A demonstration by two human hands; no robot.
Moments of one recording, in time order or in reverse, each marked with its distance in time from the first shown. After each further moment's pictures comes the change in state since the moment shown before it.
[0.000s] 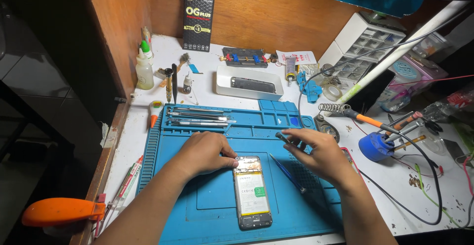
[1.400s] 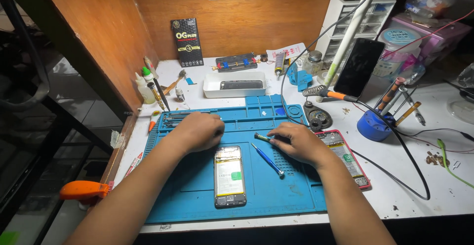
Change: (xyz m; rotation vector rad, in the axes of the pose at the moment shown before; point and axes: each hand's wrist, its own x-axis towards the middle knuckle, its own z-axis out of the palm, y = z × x) left_hand 0.025 0.077 -0.012 0.738 0.023 0.076; right_hand -0.027 0.092 0.012 0.137 -0.099 -0.073
